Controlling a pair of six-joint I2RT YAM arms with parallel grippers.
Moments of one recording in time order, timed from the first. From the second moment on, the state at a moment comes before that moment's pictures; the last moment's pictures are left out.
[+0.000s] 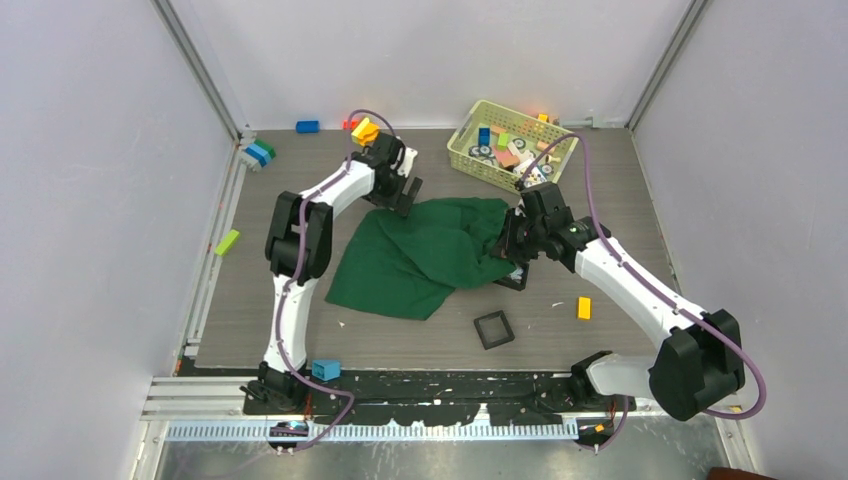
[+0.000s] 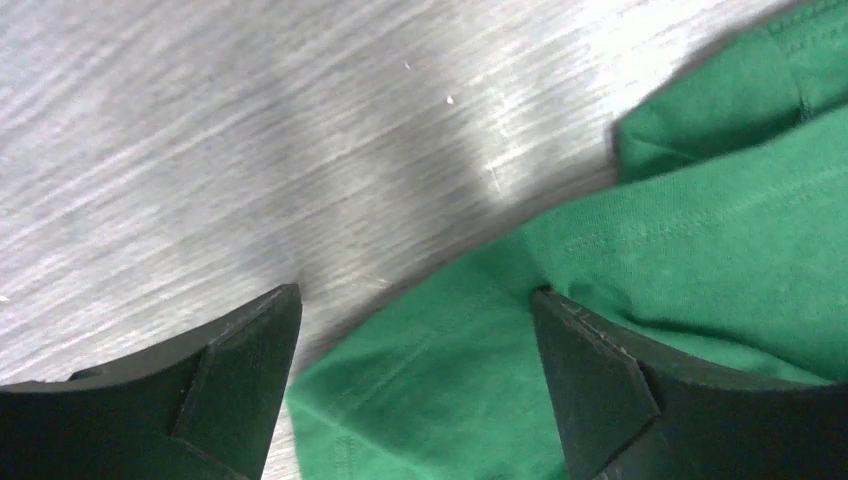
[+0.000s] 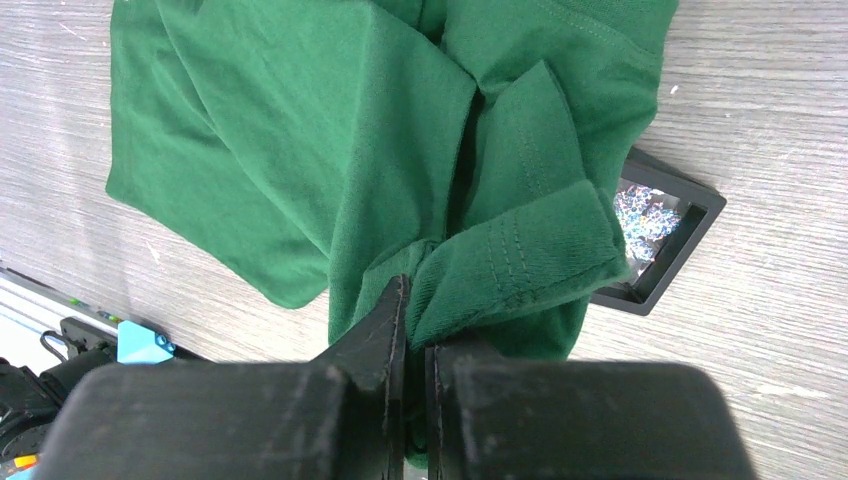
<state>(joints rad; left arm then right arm) -0.39 2.23 1.79 -0.62 0.03 0.09 0.43 1.26 0.95 -0.55 -0.14 0.53</state>
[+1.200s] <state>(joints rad) -0.05 1.43 2.02 -0.57 -0.07 -0.13 0.36 1.63 1.95 -0.24 -0.16 0.55</state>
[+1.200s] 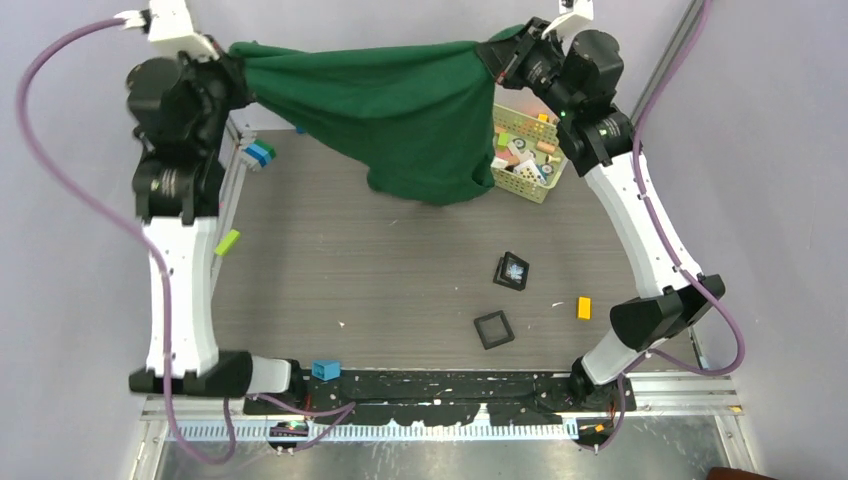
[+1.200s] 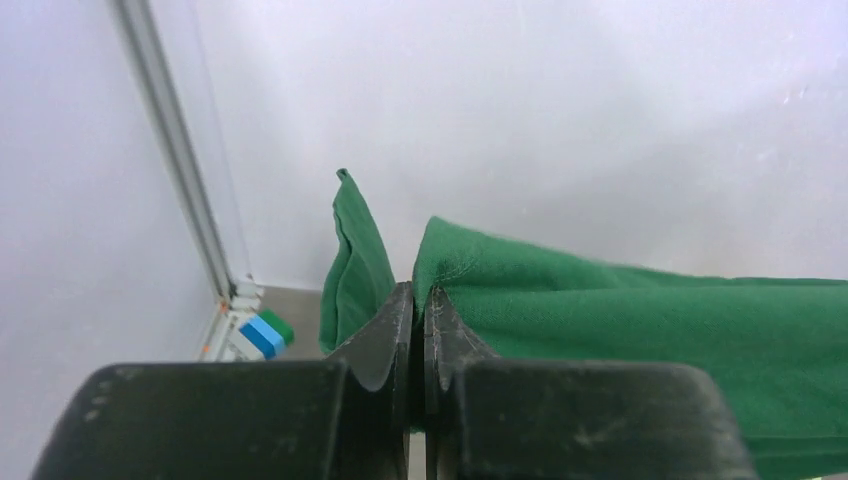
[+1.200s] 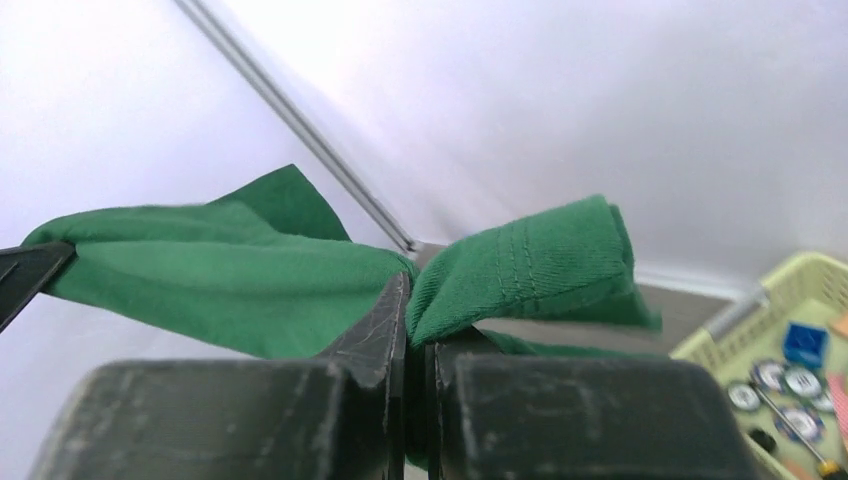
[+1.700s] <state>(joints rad) -0.06 1.32 2.10 -0.59 -0.22 -0.05 0.41 1.47 1.89 -0.07 -0.35 0.55</state>
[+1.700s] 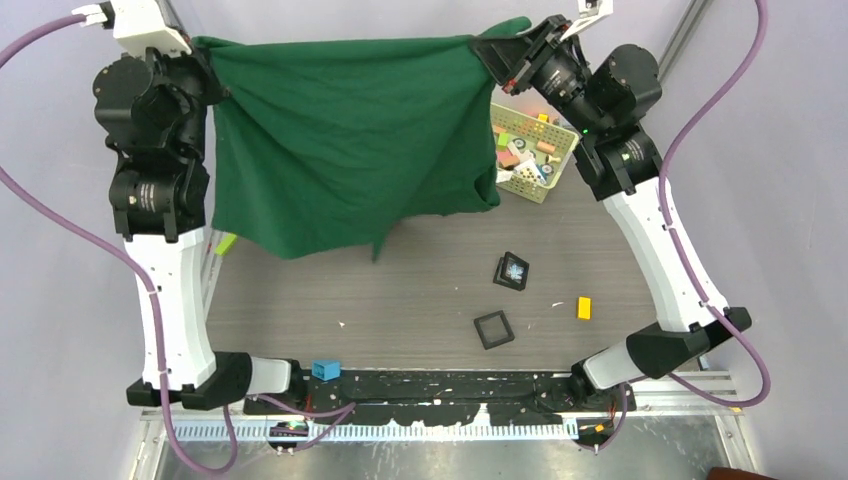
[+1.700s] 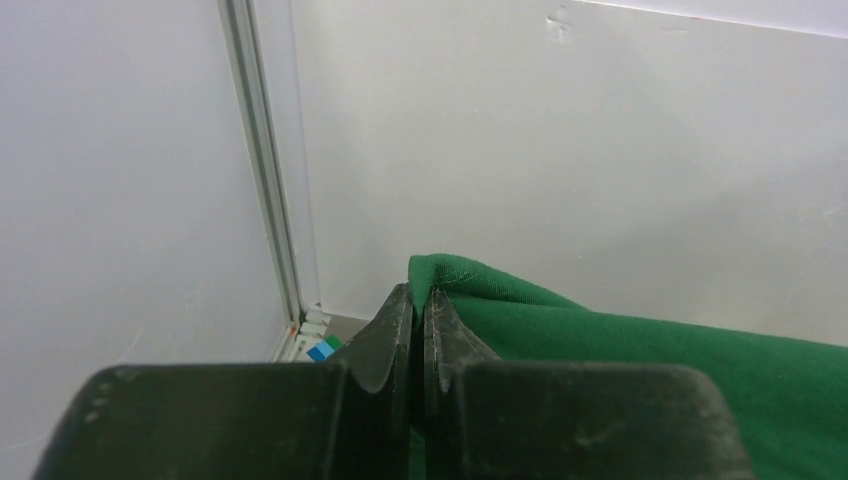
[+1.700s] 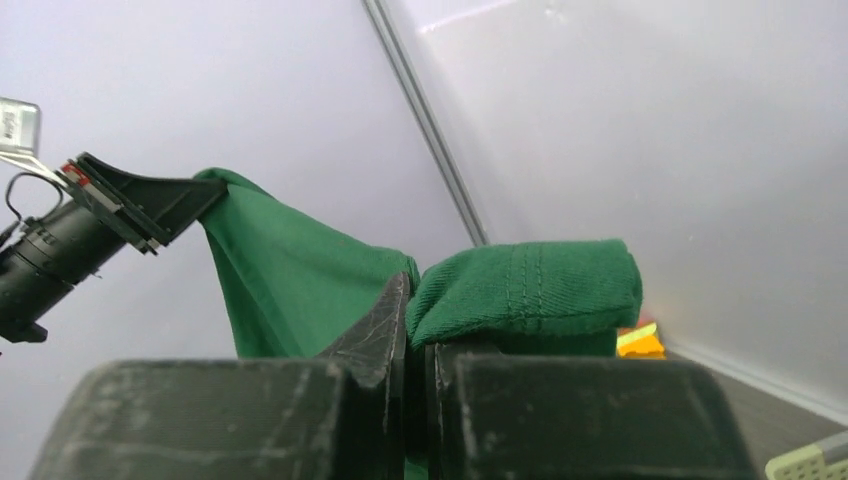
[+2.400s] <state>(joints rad) 0.11 1.83 2.58 -0.77 -0.12 -0.10 0.38 2.17 2.71 -0.23 -0.21 0.63</state>
